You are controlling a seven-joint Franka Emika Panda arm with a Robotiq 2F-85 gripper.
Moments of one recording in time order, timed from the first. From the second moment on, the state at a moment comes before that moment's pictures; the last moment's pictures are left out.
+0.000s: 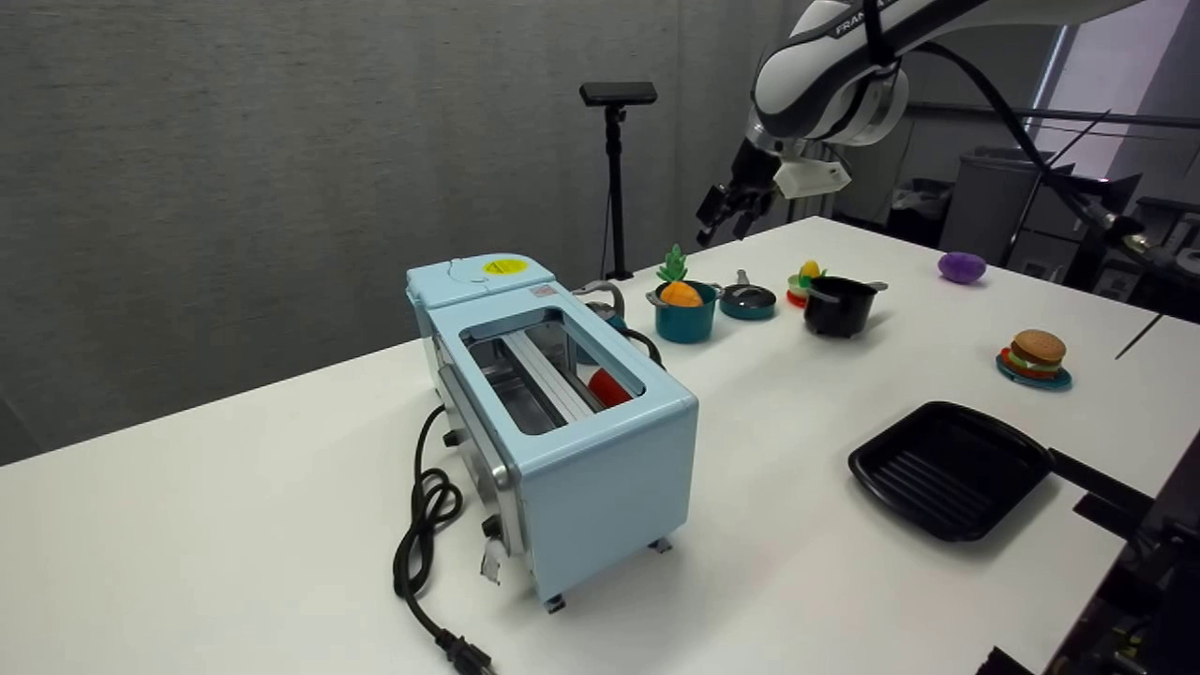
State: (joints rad) arm -0.08 0.67 0.01 -1.47 0.21 2.52 -0.26
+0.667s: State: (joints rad) arm -0.08 0.87 0.00 -1.28 0.11 2.60 -0.24
